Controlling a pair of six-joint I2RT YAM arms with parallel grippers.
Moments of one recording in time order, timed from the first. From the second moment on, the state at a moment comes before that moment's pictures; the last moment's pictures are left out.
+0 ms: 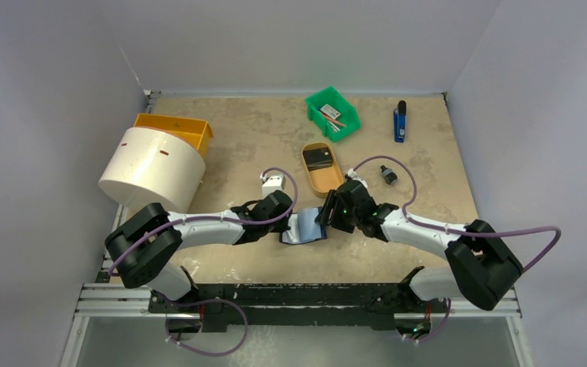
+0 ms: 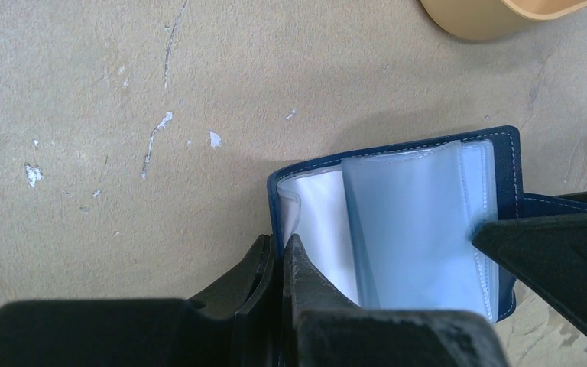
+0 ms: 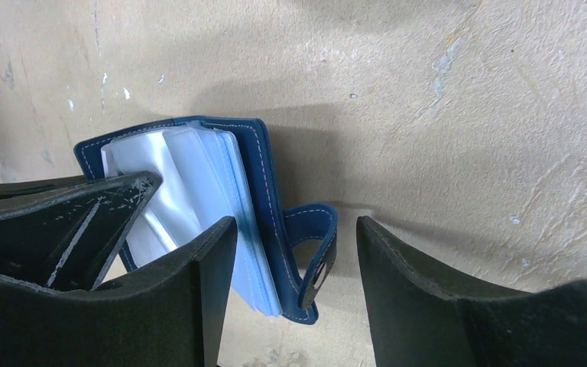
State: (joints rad) left arm -0.93 1.53 0.69 -0.02 -0.34 -0.81; right arm 0.69 1.33 0.57 -0.12 0.04 0.93
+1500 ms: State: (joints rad) left arm -0.93 1.53 0.69 -0.02 -0.34 -0.80; right arm 0.68 1.46 0.63 -0.01 -0.11 0.76
